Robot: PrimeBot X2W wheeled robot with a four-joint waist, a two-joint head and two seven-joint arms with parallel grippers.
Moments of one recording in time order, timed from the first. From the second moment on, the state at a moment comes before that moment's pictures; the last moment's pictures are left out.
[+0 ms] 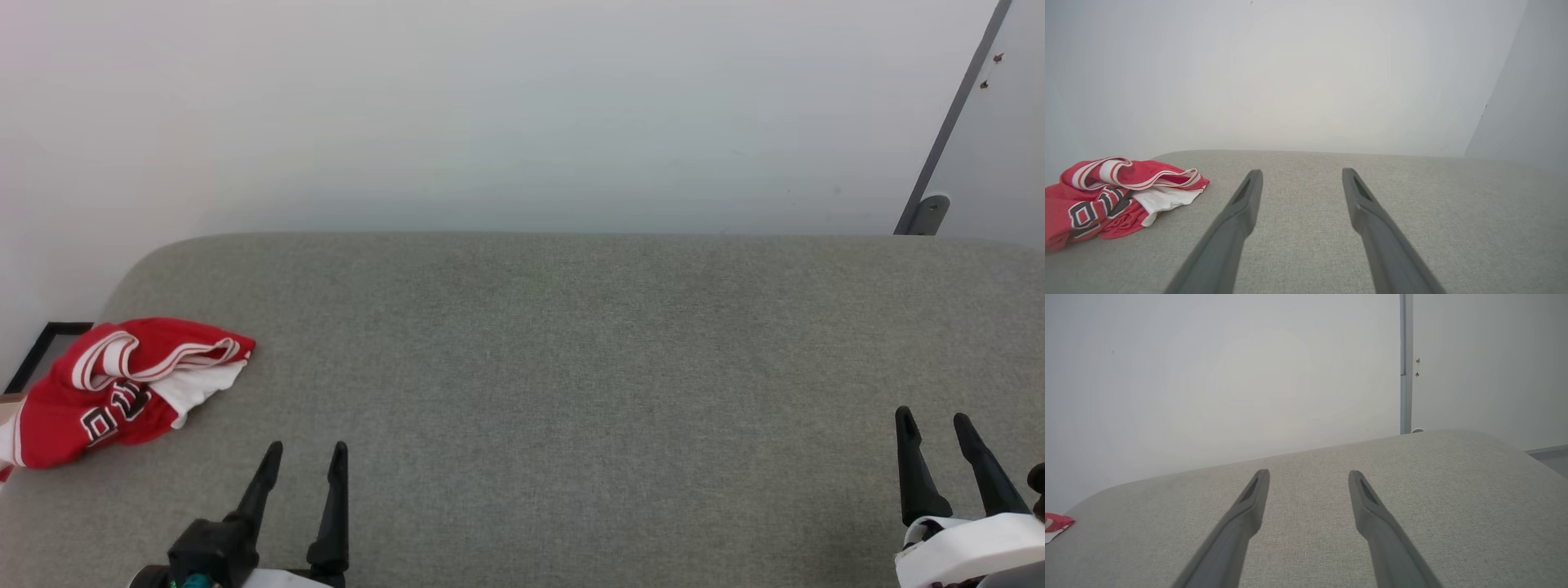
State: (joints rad) left arm 0.04 0.18 -0.07 0.12 -0.27 -0.05 -0.24; right arm -0.05 -0.16 -0.08 0.22 0.40 0.13 -0.15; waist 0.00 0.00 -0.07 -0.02
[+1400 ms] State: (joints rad) left arm 0.04 0.19 0.02 0.13 -0.24 0.01 -0.23; right arm -0.04 -0.15 0.01 0.23 0.32 0.13 -0.15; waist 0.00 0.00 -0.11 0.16
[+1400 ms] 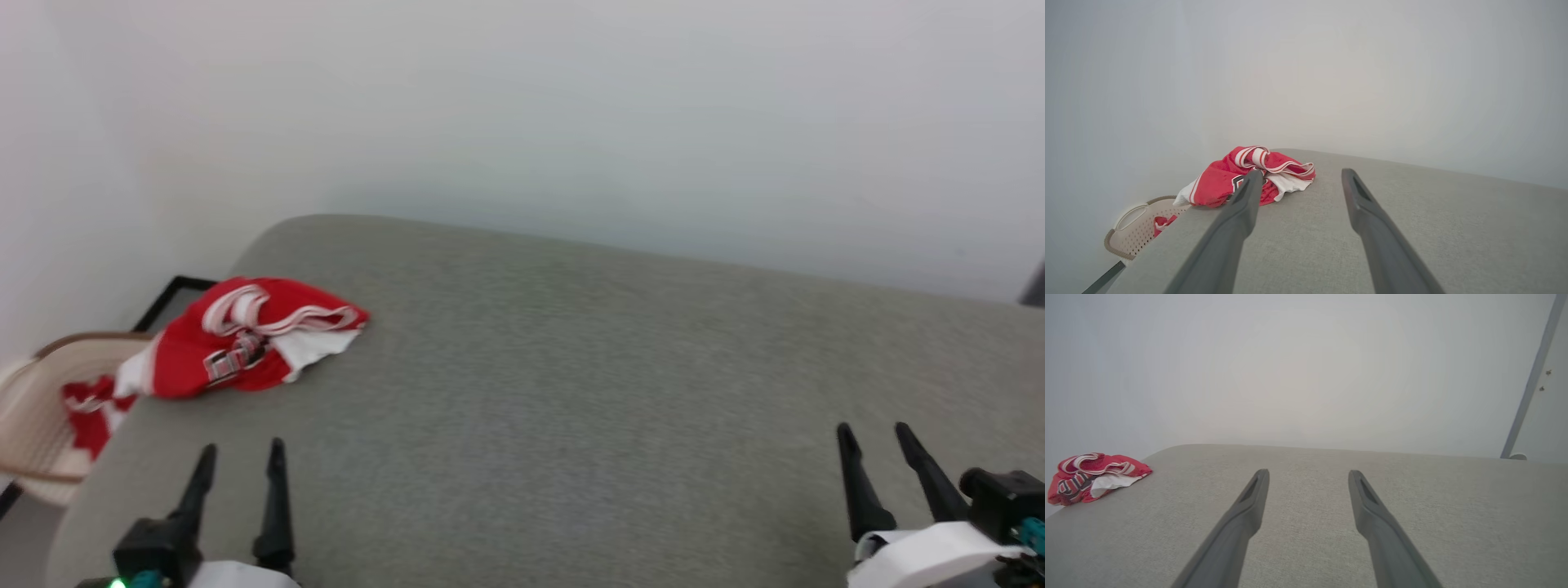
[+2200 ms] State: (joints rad) left arm -0.02 0.26 0.05 0.03 -0.32 0.00 -0.06; right arm -0.09 -0.15 0.10 0.29 0.34 0.13 -0.17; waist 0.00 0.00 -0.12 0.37
